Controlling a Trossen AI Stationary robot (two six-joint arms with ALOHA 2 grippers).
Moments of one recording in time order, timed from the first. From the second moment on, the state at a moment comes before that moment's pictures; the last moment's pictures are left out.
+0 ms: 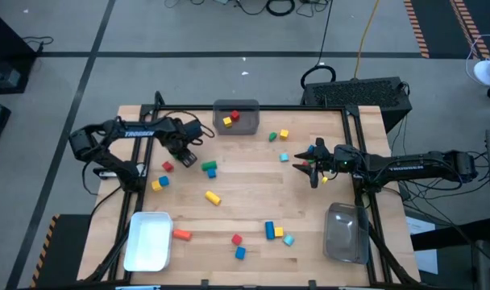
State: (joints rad) left arm 0.56 1.49 0.77 -0.86 -0.13 -0.25; right arm -0.19 0.79 0.14 0.36 0.03 0.16
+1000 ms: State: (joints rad) left arm 0.57 1.61 1.05 -0.11 -0.14 -0.11; right arm -0.19 0.79 0.14 0.38 0.03 0.15
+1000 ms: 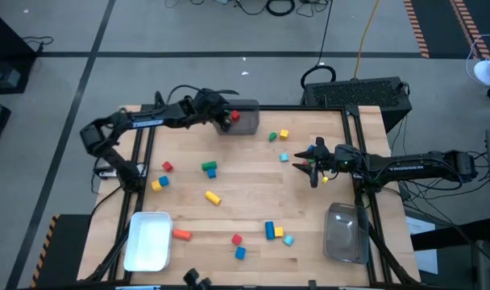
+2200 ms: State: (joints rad) left arm 0.61 1.78 1.05 0.06 -0.25 0.06; right arm -0.19 0.79 0.14 0.37 0.05 0.14
